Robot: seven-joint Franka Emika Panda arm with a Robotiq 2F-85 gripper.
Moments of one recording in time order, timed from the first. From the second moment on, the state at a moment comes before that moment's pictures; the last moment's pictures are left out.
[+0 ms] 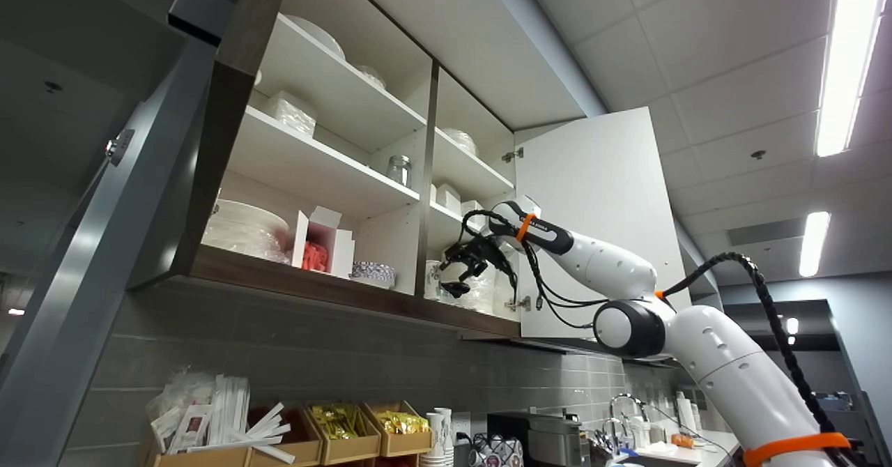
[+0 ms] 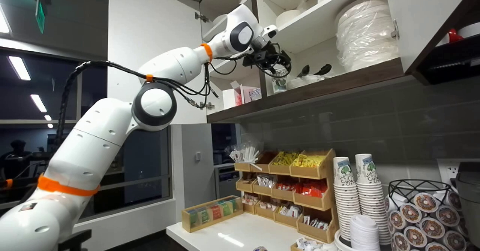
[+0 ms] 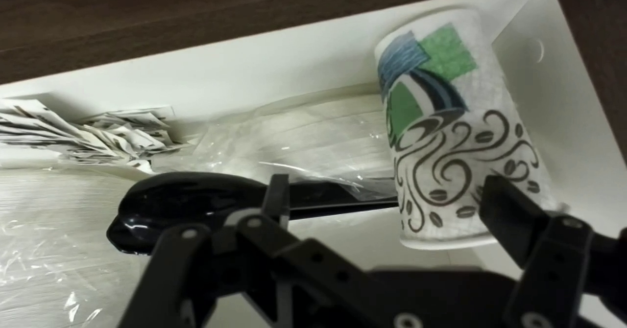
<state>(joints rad) -0.20 0.48 -0.09 -0.53 0.31 1.97 -0.05</state>
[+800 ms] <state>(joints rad) -0.22 0.49 -0.01 -0.45 0.27 1.96 -0.02</state>
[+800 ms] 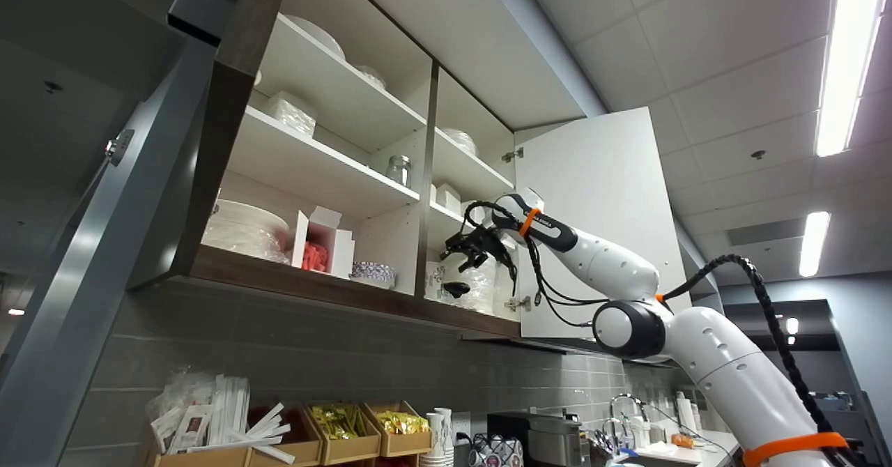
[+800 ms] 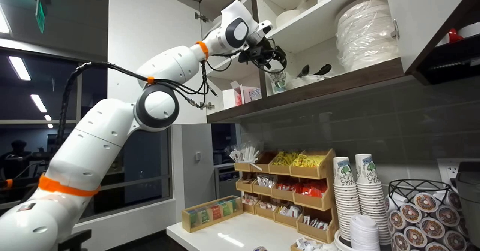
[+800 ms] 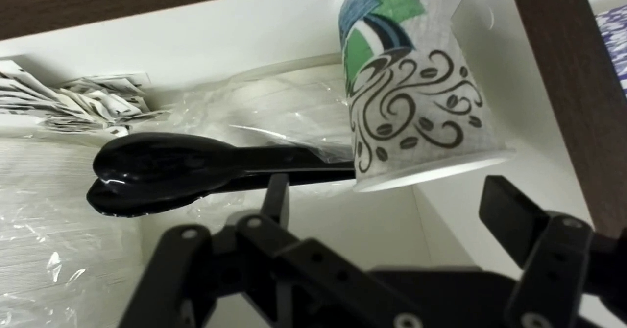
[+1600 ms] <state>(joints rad) -0.21 0.49 -0.01 -0.45 0.21 1.95 0.00</state>
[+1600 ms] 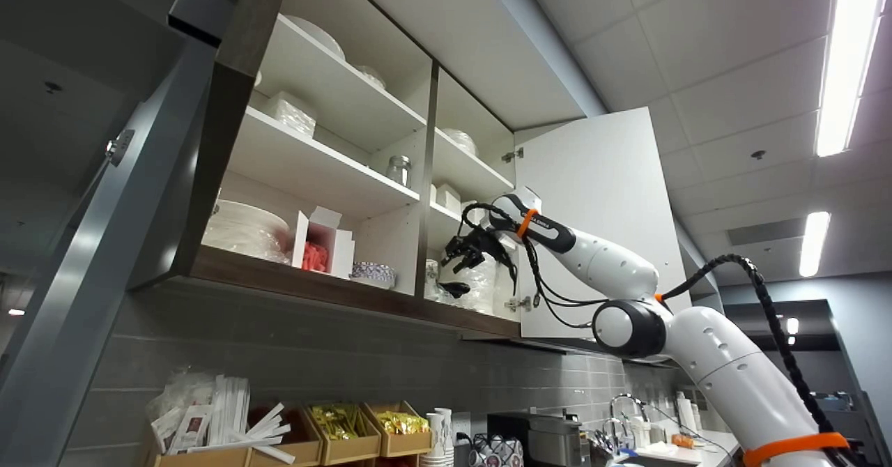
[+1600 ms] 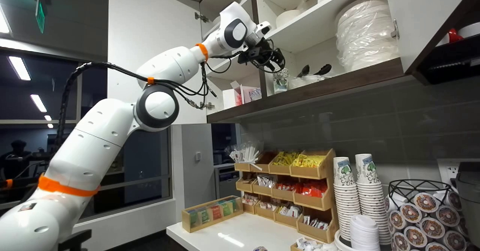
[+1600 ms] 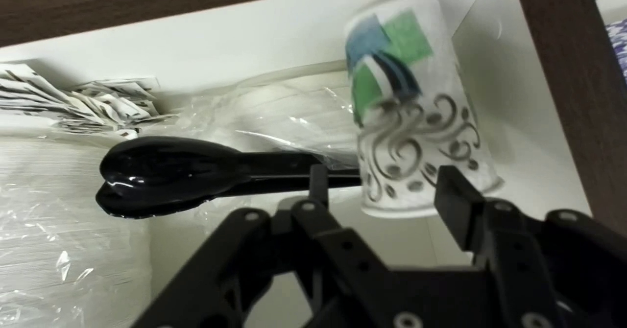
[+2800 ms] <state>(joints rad) -0.21 0.46 -0.01 -0.45 0.14 1.88 0.04</state>
